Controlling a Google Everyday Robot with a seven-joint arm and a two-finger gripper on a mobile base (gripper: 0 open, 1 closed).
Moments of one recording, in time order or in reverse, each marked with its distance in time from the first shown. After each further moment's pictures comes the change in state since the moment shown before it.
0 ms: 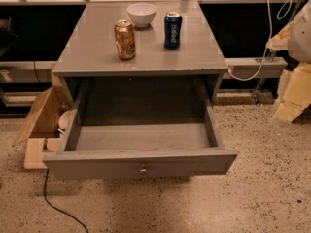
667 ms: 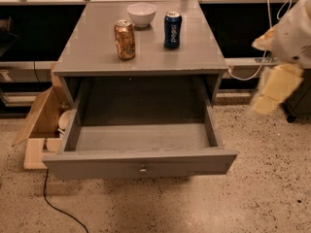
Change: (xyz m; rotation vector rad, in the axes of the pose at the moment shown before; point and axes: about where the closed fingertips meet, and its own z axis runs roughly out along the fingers) arm -0.019 -0.017 0.024 0.003 -0.104 0.028
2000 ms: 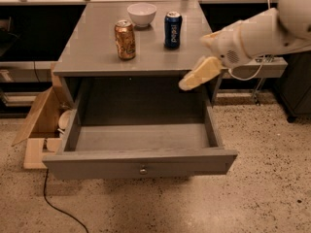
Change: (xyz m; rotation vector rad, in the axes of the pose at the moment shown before) arm -0.101 -0.085 0.112 0.017 -0.521 0.143
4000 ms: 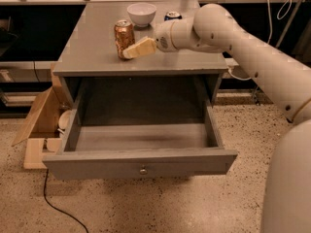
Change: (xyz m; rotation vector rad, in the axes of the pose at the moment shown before) arm -0.099 -0.084 0.184 0.054 -0.305 0.167
